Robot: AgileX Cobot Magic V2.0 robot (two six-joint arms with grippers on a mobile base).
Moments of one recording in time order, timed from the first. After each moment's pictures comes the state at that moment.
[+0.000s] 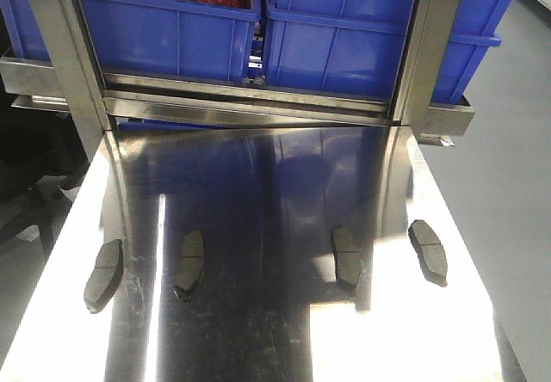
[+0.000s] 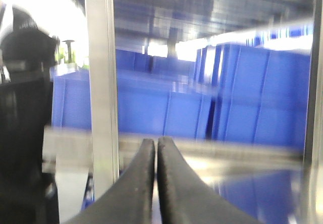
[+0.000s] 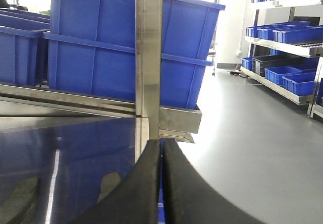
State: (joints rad) left arm -0.10 0.02 -0.16 0.11 0.02 -0.15; right arm -0.05 -0.01 0.03 -0.04 0.05 0.00
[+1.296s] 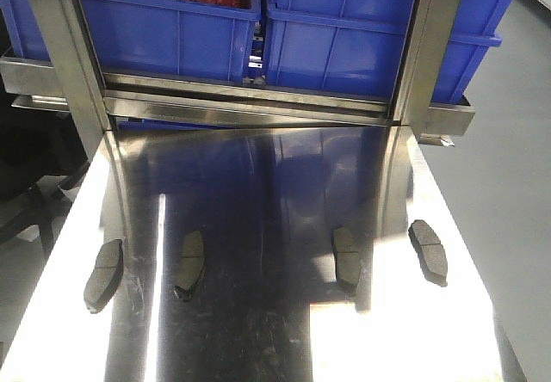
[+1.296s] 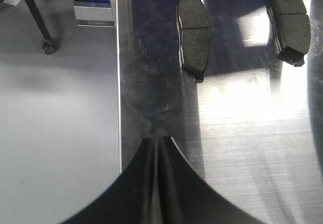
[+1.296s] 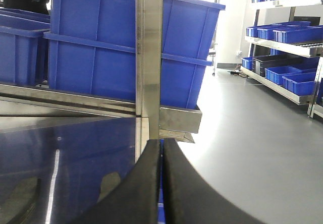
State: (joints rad) left arm -0.10 0.71 -0.49 0.01 0.77 -0.13; right arm -0.05 -0.01 0.03 -0.04 0.05 0.00
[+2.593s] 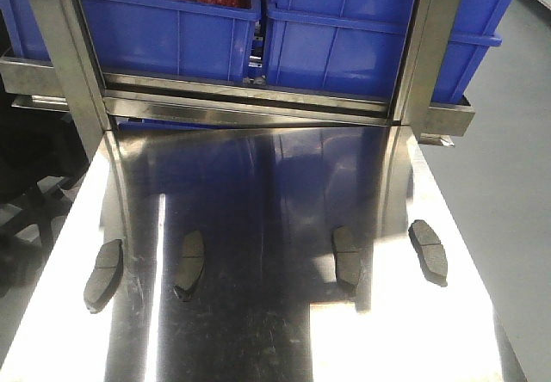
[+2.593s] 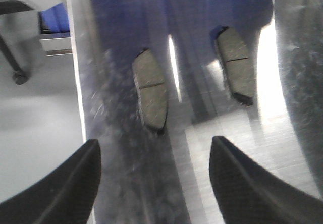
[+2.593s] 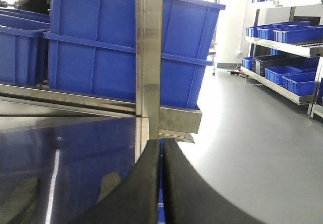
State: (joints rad) left arm -0.10 0.98 -0.76 -0.16 0.78 0.10; right arm -0.05 -0.01 0.03 -0.04 0.05 0.00
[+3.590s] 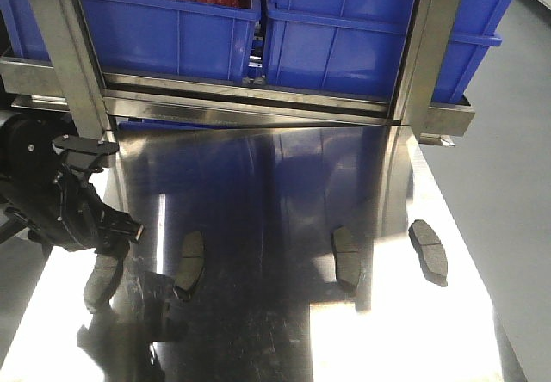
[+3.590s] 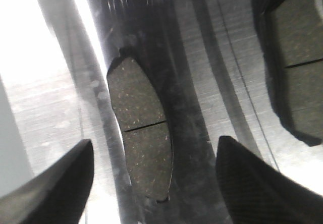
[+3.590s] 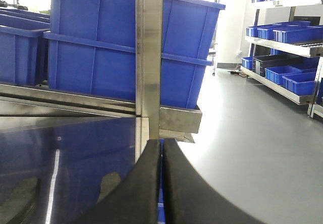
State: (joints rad) left arm -0.22 1.70 -1.13 -0.03 0.87 -0.01; right arm -0.05 -0.01 0.03 -0.04 0.05 0.00
